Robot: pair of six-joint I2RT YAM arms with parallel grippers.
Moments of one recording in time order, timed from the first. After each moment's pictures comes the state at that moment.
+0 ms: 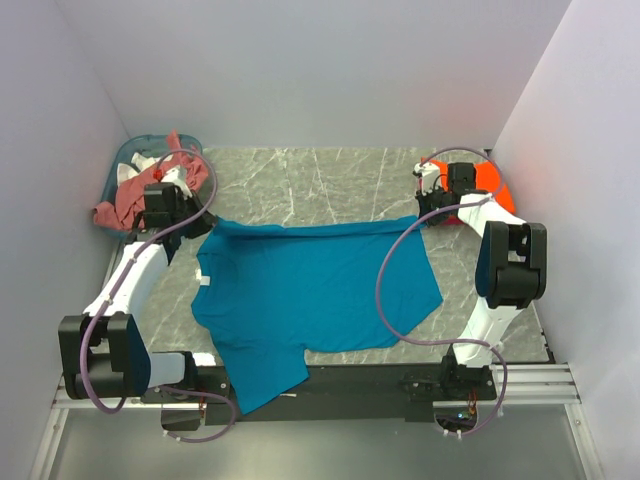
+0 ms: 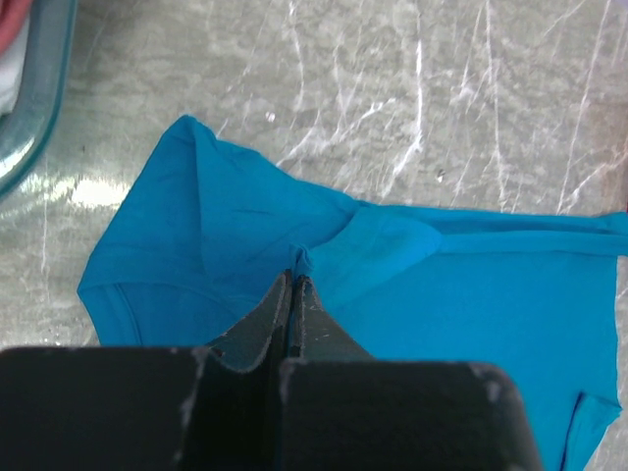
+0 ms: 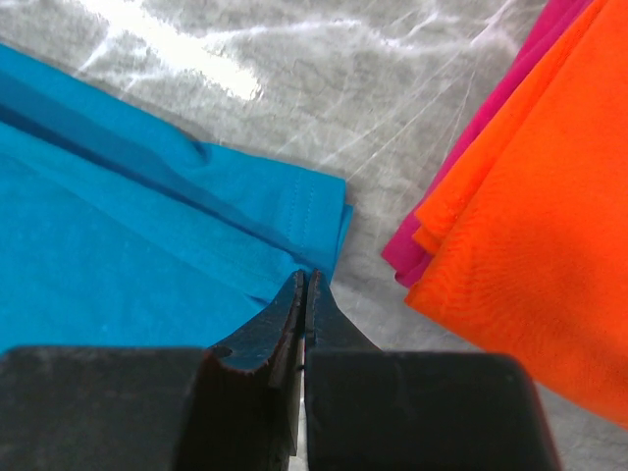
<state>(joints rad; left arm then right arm) 0.03 1.28 0.89 -0.21 0.24 -0.43 -0.07 1.84 1.24 -0.34 -0.36 -0.47</state>
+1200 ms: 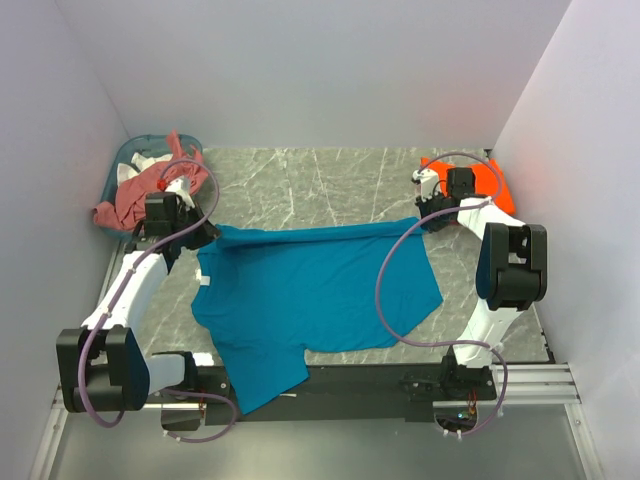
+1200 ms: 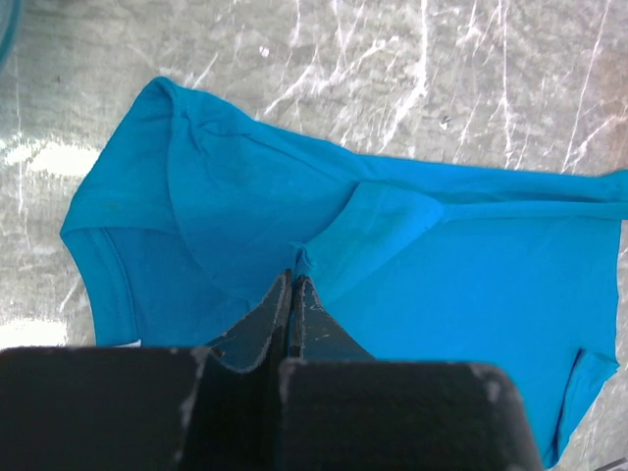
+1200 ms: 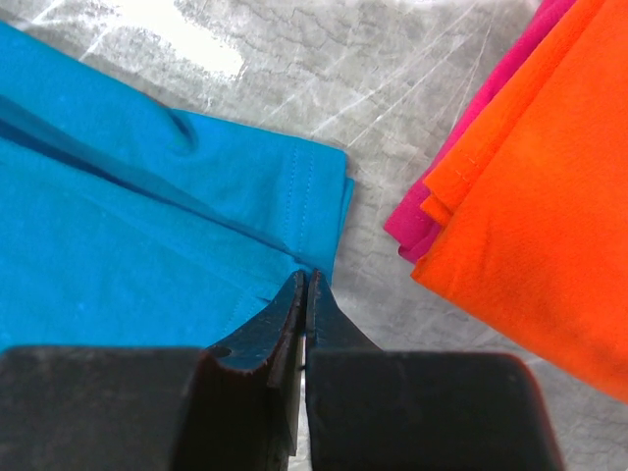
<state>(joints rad) 0.02 1.21 0.83 -0.28 0.27 -0.42 -0.07 1.83 1.19 -0.34 -0.32 -0.53</state>
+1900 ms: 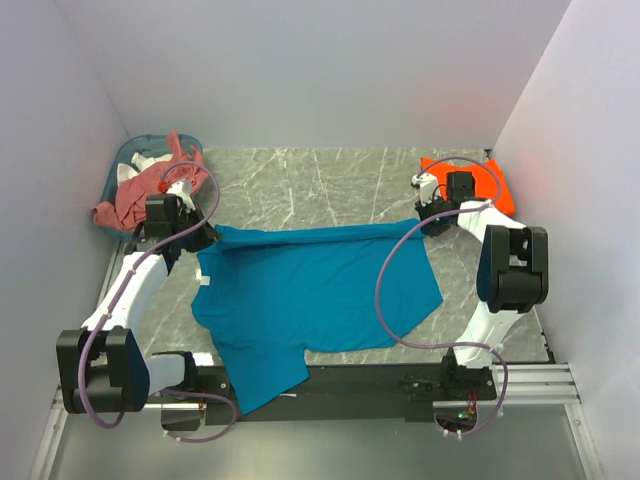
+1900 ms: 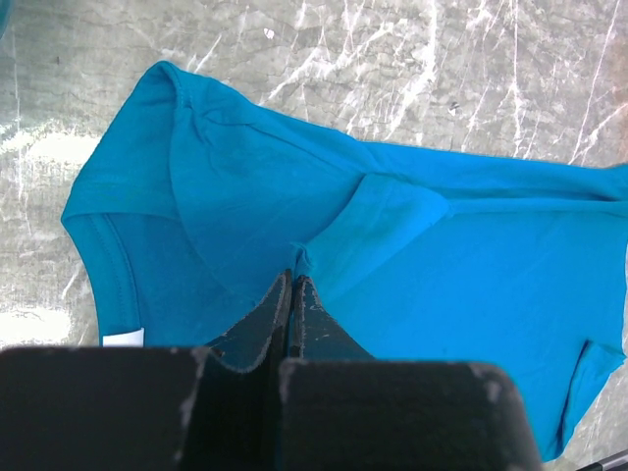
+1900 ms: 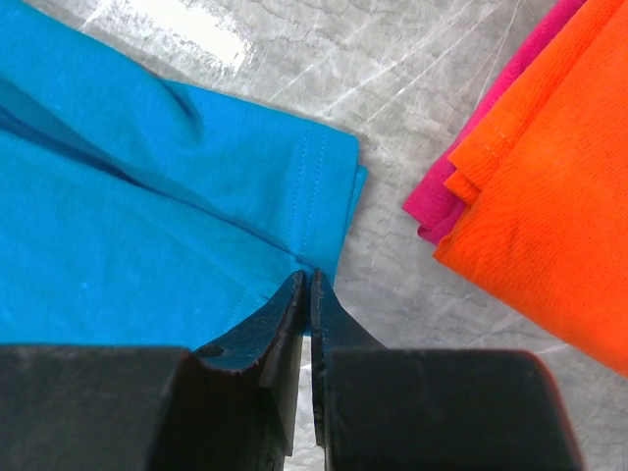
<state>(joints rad) 0.02 1.21 0.82 -0.30 0.28 -0.41 -0.07 1.81 1.15 -0.35 -0.32 -0.55</state>
